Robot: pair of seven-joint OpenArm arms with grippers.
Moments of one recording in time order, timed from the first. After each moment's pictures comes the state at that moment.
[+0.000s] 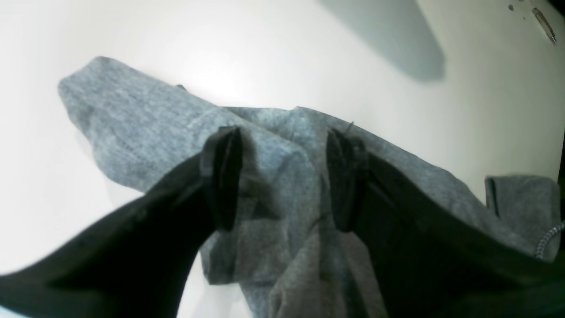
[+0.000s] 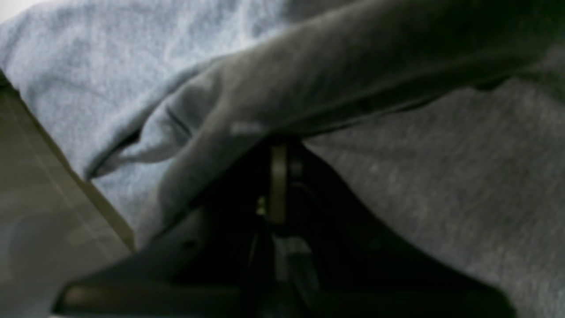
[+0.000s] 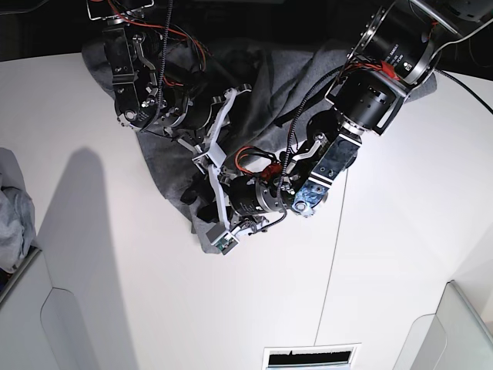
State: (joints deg) left arm -22.0 -3.6 33.1 56.8 -21.7 -28.4 20.4; right arm -5.0 -1.8 -10.1 78.0 14.6 26.9 -51.3
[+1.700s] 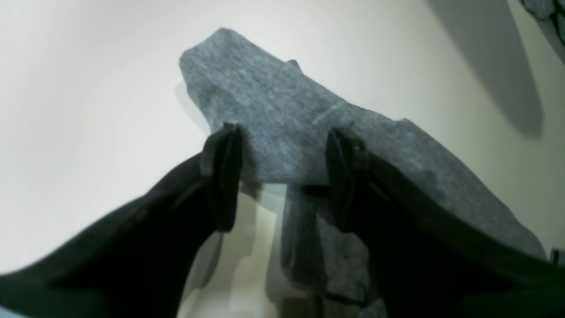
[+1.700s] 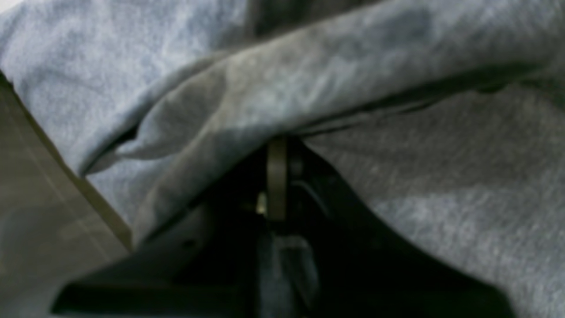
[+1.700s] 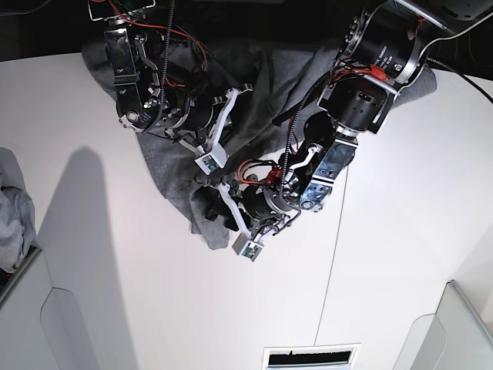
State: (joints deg) left arm -22.6 -0.3 23.5 47.9 -19.7 -18.4 16.4; right arm -5.0 -1.9 -10.1 78.1 13.3 27.1 -51.8
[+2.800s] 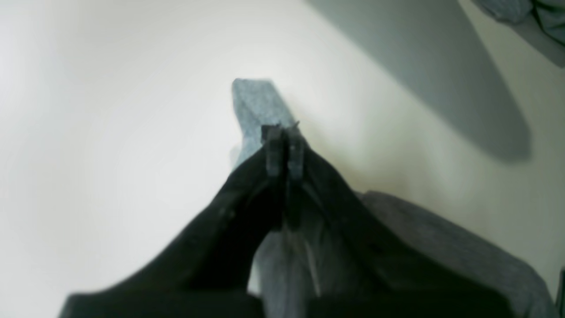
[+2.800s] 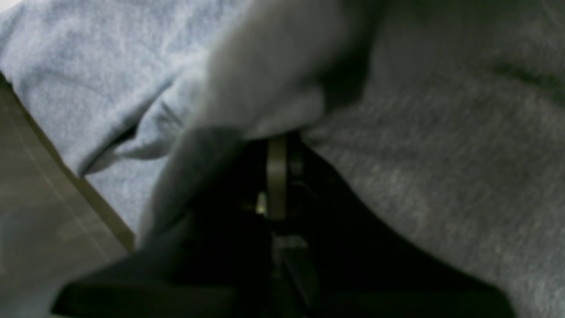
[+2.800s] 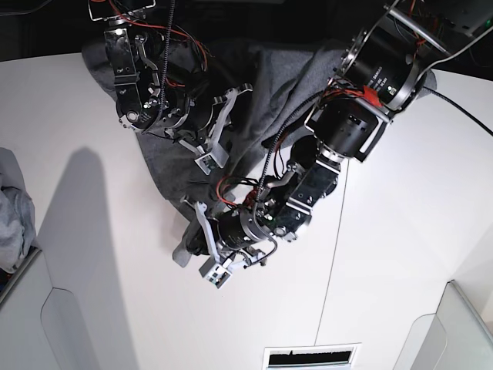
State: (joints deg) left arm -30.0 0.5 31.7 47.8 -14.8 -18.9 10.8; right arm -5.0 -1.9 -10.1 78.1 13.1 27.1 -51.8
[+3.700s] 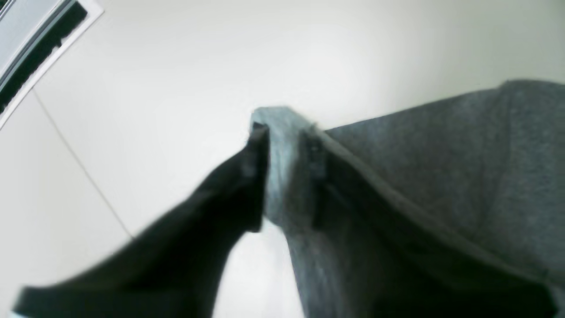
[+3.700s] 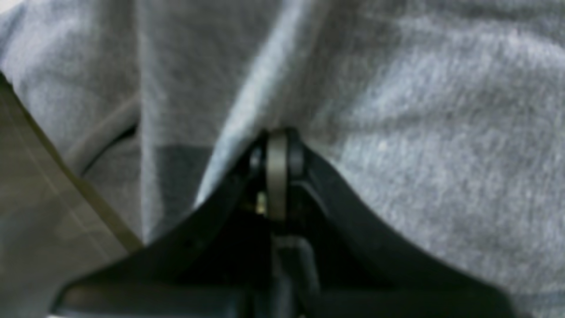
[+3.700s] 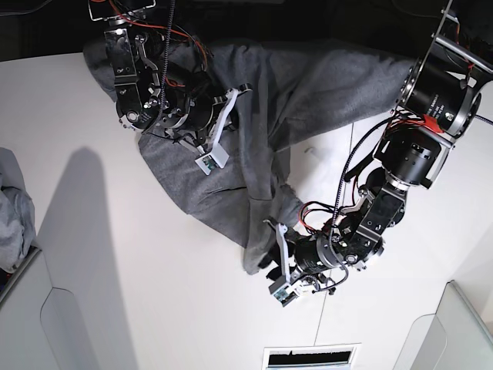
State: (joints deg) left arm -34.1 -12.4 31.9 47.8 -7.7 -26.8 9.9; right arm -5.0 -1.9 -10.1 78.1 13.1 27.2 -51.8
